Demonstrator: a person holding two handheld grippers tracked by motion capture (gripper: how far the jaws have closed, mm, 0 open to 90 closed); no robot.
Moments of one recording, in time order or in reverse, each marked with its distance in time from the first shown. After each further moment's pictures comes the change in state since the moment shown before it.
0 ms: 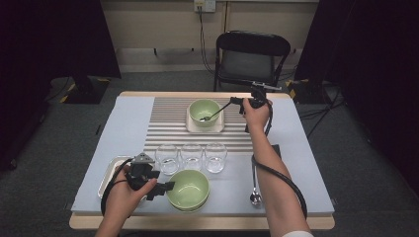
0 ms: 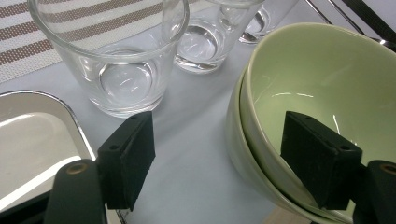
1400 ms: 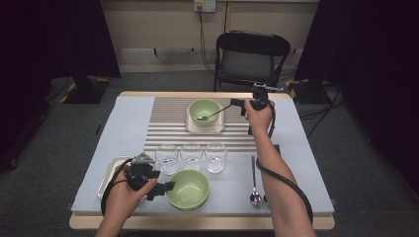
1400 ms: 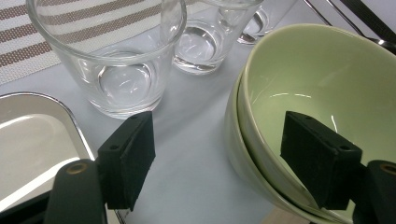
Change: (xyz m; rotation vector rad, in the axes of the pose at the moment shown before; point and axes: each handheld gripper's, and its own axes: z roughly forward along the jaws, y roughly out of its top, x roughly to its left) left arm -0.001 0.001 -0.001 -0.002 0.000 0.009; right arm 0.001 -0.002 -0.010 0.014 -0.010 -0.052
